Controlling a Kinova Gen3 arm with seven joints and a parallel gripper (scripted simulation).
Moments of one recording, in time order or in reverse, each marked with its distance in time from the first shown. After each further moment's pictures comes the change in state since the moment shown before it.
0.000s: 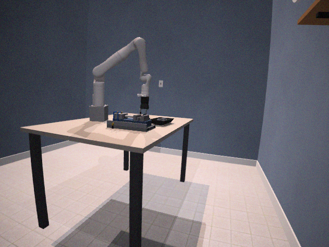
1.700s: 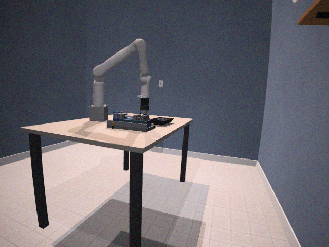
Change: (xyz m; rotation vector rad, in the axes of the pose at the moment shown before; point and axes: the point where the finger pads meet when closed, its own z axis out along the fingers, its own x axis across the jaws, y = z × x) arm 0.000 0.000 0.011 0.001 0.001 -0.001
